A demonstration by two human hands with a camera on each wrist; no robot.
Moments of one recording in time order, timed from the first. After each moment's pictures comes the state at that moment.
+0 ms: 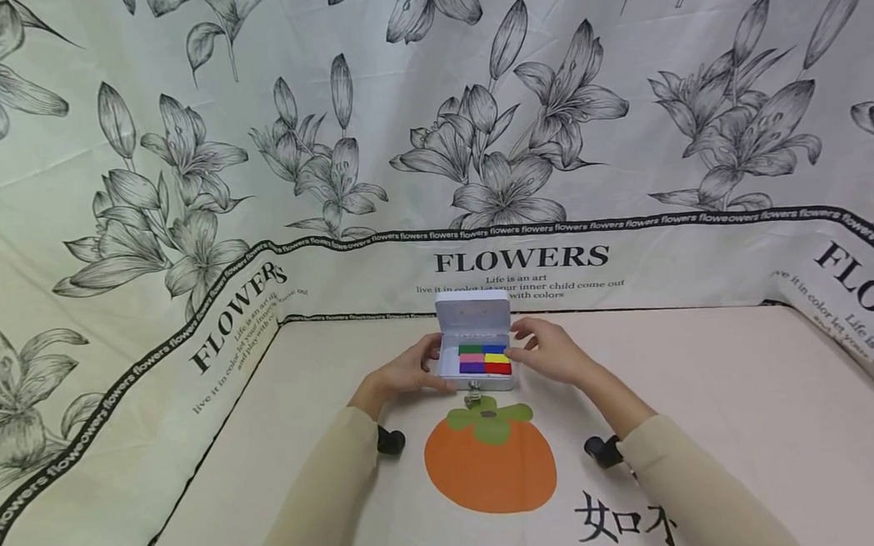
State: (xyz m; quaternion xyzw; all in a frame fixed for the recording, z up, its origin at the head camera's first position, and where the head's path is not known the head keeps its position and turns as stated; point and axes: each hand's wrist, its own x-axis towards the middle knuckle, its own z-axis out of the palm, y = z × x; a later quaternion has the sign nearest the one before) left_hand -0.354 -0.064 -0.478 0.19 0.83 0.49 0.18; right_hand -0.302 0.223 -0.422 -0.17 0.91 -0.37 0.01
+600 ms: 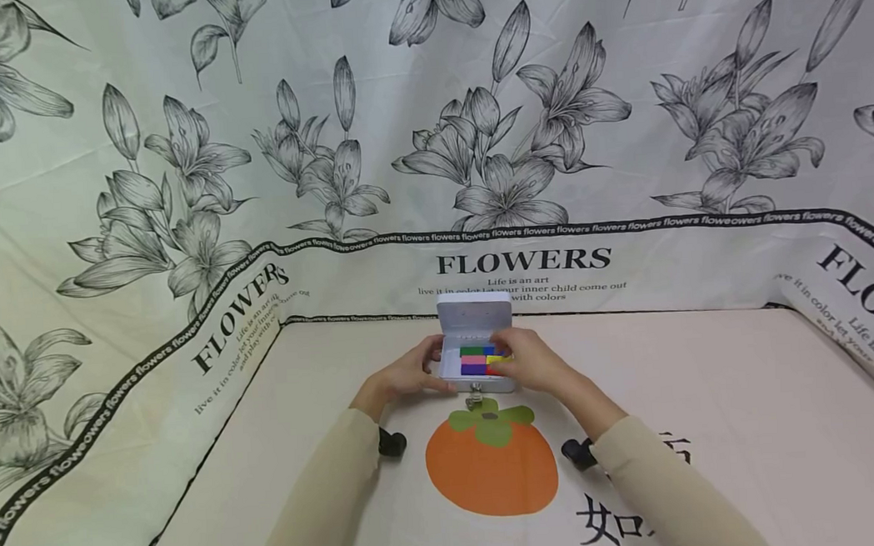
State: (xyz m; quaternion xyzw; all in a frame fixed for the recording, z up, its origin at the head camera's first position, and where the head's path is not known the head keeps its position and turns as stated) left_hand -0.352 -0.064 -0.477 0.18 0.83 0.50 0.19; right_hand -0.309 0.192 -0.431 -0.25 0.91 -0.33 -0.02
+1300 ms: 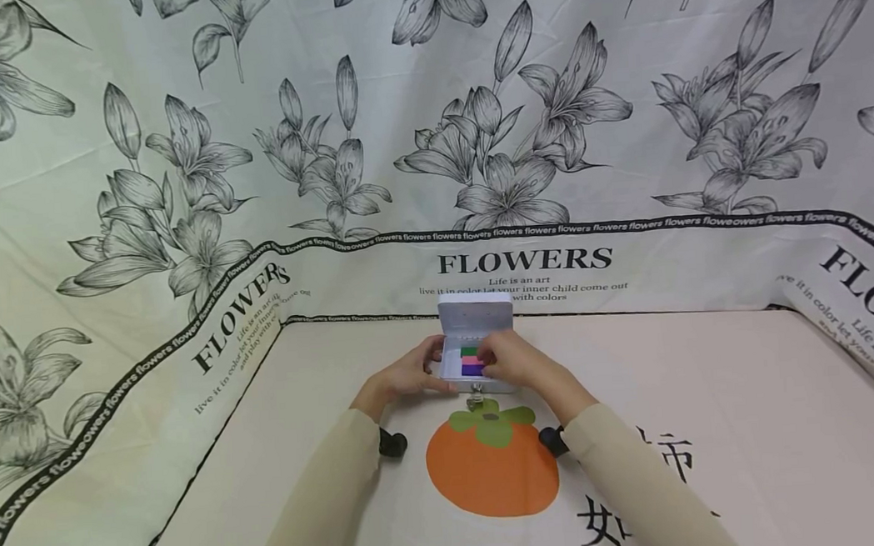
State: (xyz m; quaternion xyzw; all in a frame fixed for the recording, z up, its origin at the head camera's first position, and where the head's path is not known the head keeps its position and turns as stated) left_hand -0.352 -0.066 -0.477 0.20 0.82 0.50 0.19; right_hand -0.329 0.172 -0.434 -0.31 0.92 -0.25 0.02
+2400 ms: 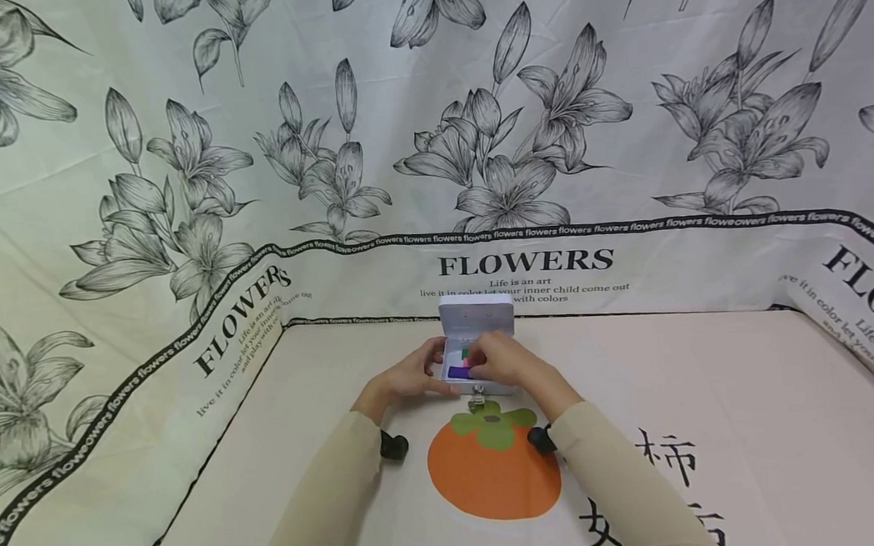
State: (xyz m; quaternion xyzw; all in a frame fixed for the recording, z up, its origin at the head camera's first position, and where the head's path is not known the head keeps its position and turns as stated) left_hand -0.353 -0.066 -0.478 0.19 0.82 0.51 0.19; right_hand -0.338 0.158 -0.440 -0.30 0.92 -0.25 0.03
